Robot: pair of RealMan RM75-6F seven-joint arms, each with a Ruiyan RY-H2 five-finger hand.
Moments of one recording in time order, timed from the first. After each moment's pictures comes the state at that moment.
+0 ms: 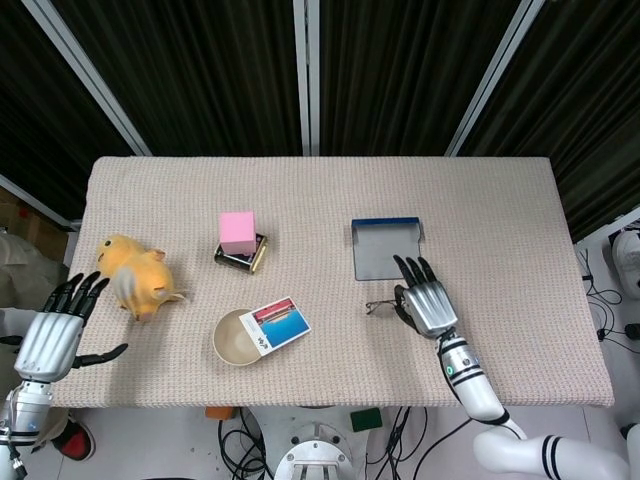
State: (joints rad) left arm -0.11 -1.19 0.01 -1.50 1.59 1.49 0.06; right arm 0.51 -1.59 0.16 -1.56 -1.23 1.11 -0.55
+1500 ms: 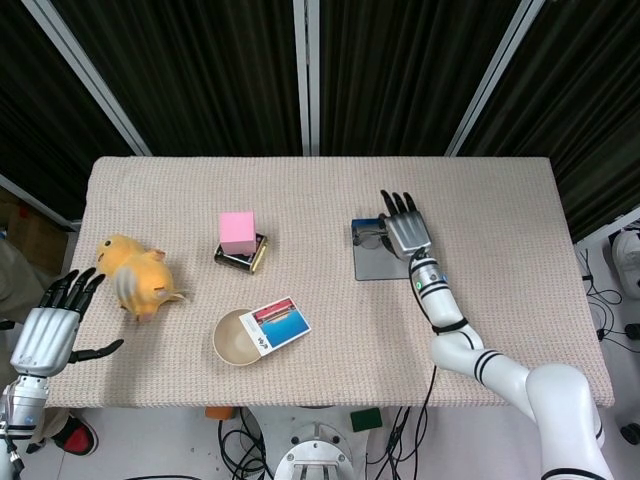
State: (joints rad) left arm -0.13 -1.18 0.00 -1.50 1.56 1.45 0.06; right arm 0.88 -1.87 0.29 -0.79 -1.12 0.81 -0.29
